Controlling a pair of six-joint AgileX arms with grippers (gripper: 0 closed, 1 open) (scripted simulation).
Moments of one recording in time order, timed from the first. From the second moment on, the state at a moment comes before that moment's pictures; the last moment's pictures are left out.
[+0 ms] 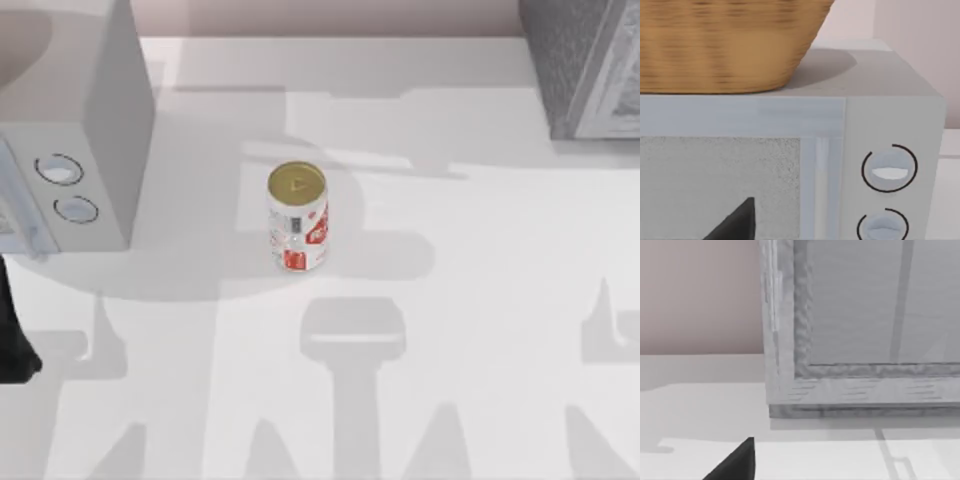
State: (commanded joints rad) left arm 0.00 0.00 0.00 0.00 0.00 0.00; right arm 0.07 0.23 0.06 0.11 0.11 0.01
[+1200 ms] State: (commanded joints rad) left arm 0.00 0.00 0.00 0.00 0.00 0.00; right arm -0.28 0.39 0.11 0.33 -0.27 0.01
